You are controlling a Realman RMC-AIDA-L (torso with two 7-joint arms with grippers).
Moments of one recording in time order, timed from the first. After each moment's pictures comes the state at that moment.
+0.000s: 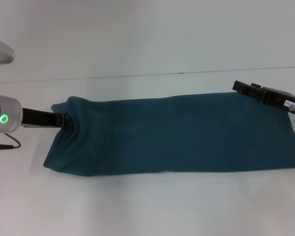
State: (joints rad) left arm -0.74 -2.16 0.81 0.97 2.65 1.15 -2.53; right arm 0.55 2.08 -0.49 -0.60 -1.87 -1.09 1.72
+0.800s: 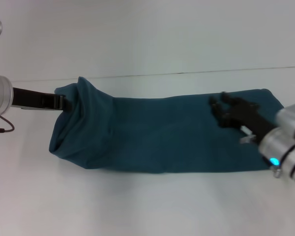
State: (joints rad) left arm -0.72 -2.16 0.81 1.19 2.58 1.35 -2.55; right arm 0.63 2.10 -0.49 -0.02 -1.28 -1.00 0.56
